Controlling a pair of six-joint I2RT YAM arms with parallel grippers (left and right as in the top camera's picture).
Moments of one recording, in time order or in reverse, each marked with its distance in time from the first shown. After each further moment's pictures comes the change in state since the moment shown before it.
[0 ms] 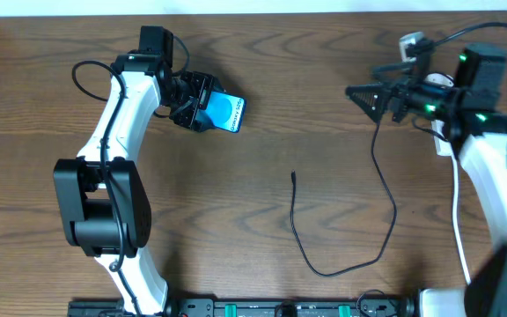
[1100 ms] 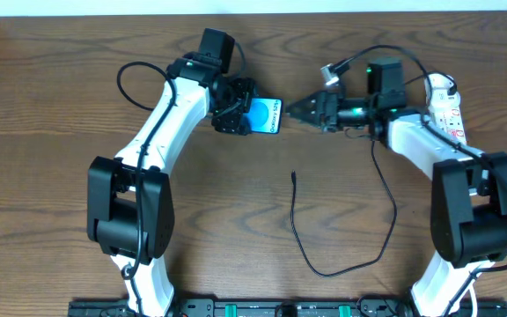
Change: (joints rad) left arm -0.241 0.000 0.000 0.074 -0.189 -0.431; right arm 0.273 0.330 0.002 0.193 -0.020 0.556
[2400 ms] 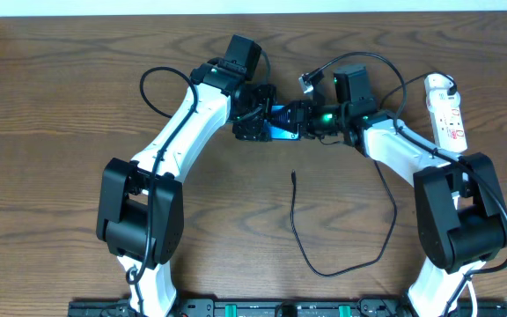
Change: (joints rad) left arm -0.098 0.000 0.000 0.008 -0.002 -0.122; right arm 0.125 0.000 0.000 -0.009 0.231 0.109
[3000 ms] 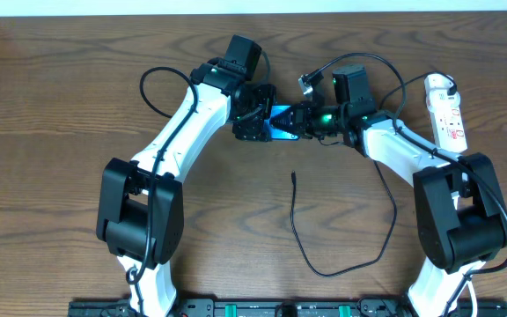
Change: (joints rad) left arm 0.000 0.000 0.000 0.000 0.000 0.000; right arm 0.003 0.000 0.000 -0.012 0.005 0.000
